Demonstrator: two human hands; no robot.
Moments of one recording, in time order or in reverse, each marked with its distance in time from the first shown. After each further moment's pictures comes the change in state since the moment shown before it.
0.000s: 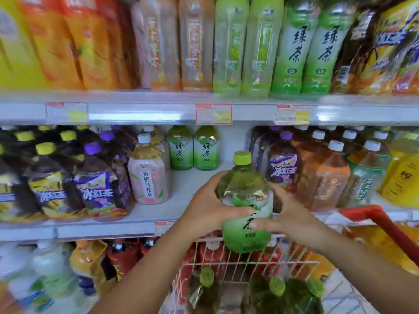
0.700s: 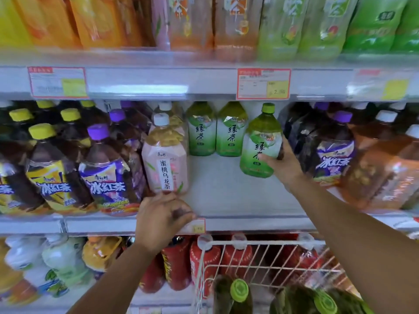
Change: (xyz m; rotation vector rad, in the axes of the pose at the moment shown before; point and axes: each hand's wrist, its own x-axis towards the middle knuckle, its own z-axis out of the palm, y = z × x) left_hand -0.005 -0.158 -0.129 0.926 0.271 0.141; right_hand 0.217 0.061 0.032 0.333 0.457 -0.009
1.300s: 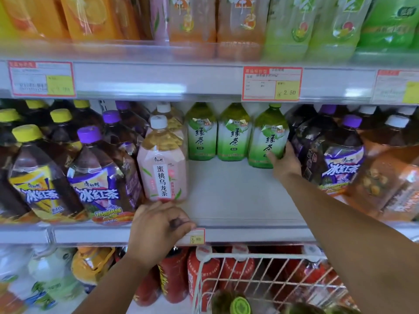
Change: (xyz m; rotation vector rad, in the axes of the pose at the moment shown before) left_hand -0.001 -0.001 0.003 0.023 0.035 0.002; right_hand 0.030 0.005 0.009 -0.413 0.199 0.095
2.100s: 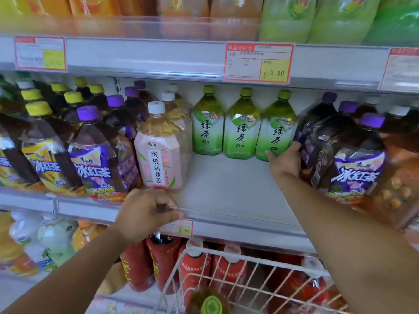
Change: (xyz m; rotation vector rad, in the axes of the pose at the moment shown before) left_hand 0.009 0.004 -0.008 -0.118 -0.088 -0.097; right_hand 0.027 0.005 0.029 -0.080 0.087 -0.036
